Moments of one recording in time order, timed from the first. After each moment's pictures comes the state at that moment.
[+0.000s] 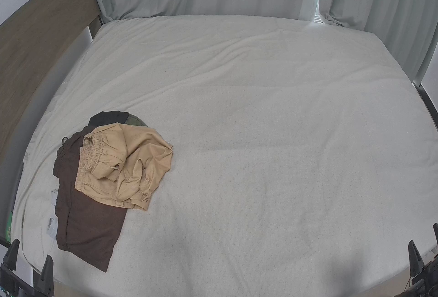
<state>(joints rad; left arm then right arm) 0.00 0.02 -0.02 0.00 0.03 0.00 0.00 0.02 -0.02 0.00 0.02 0.00</state>
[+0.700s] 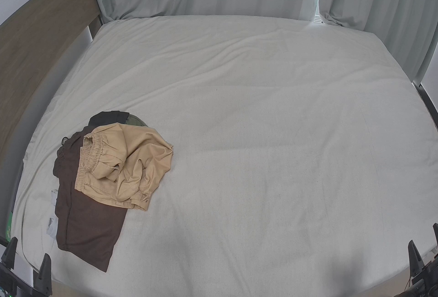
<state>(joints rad) 0.00 0.02 -0.02 -0.02 0.03 0.00 0.00 0.02 -0.02 0.00 0.02 0.00</state>
